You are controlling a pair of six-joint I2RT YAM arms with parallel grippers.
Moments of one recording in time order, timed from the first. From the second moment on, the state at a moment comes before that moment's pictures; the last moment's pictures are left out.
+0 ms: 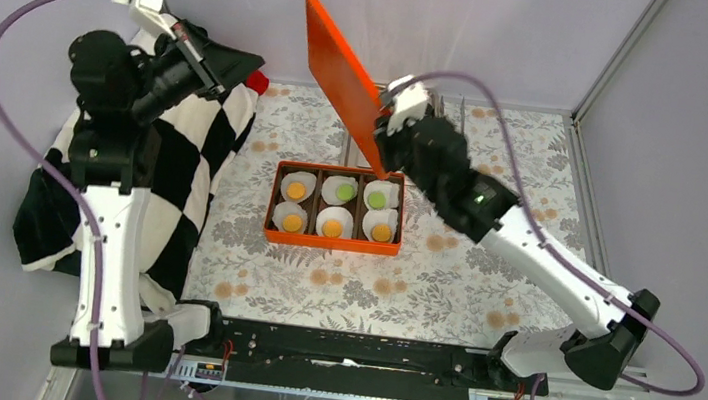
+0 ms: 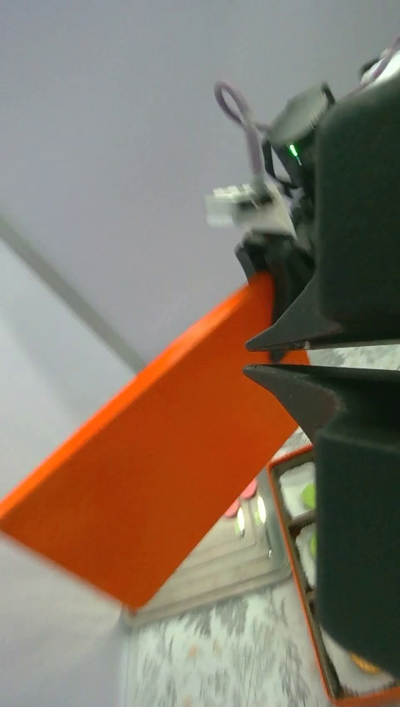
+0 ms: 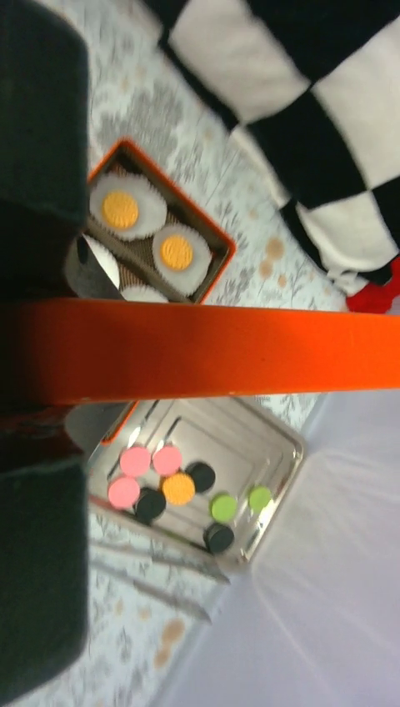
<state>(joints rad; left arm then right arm) 0.09 1.21 1.73 -0.46 0.76 -0.78 0.94 1.38 1.38 -0.23 0.41 -0.09</state>
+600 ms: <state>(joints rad) 0.09 1.16 1.38 -0.49 0.32 -0.66 0.33 1.71 1.27 0.17 -1.03 1.01</state>
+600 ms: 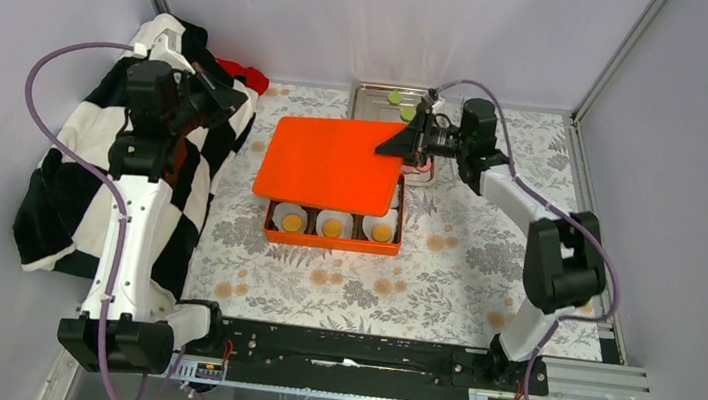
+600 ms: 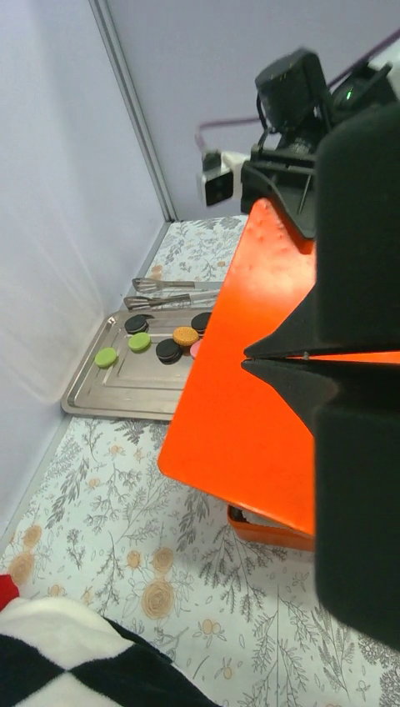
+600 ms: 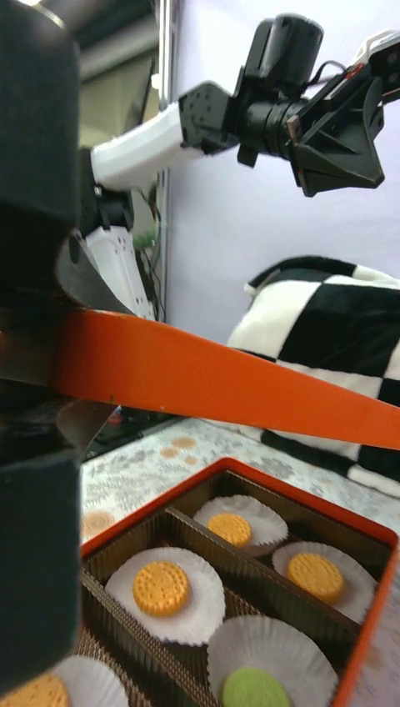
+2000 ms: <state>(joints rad) 0.07 1.14 0.90 -0.34 0.29 -0.68 0.26 2.05 1.29 -0.17 -1.17 0.58</state>
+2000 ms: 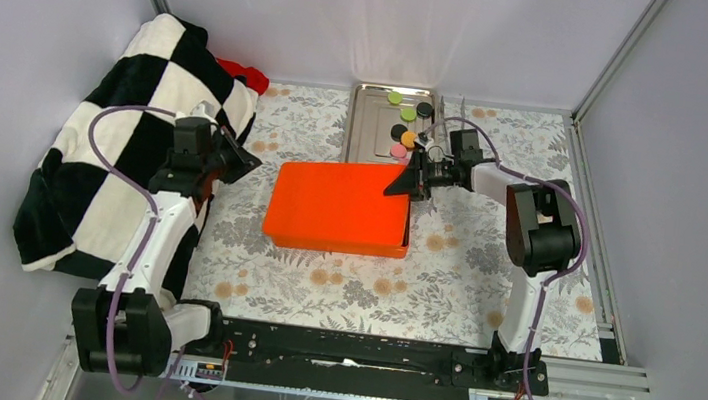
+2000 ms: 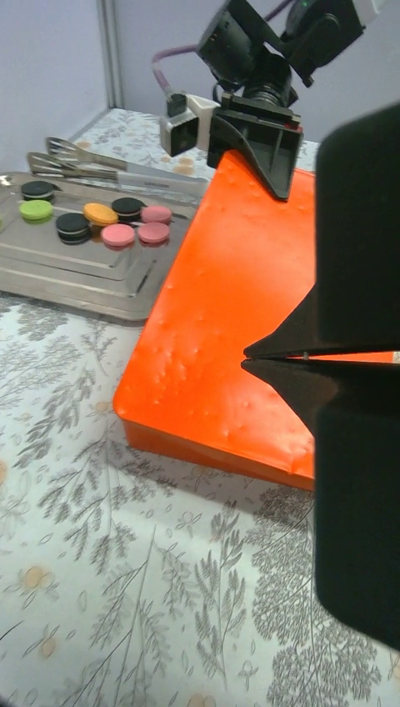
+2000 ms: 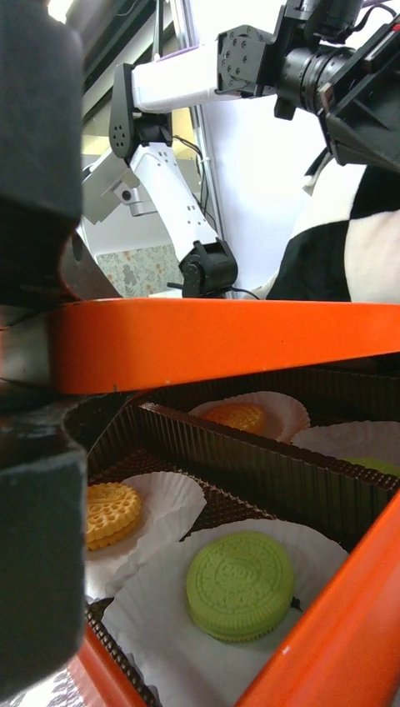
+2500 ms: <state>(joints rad) -0.37 1.28 0.66 -0.03 0.14 -0.78 0.22 2.05 1.31 -0.28 -1.17 0.49</state>
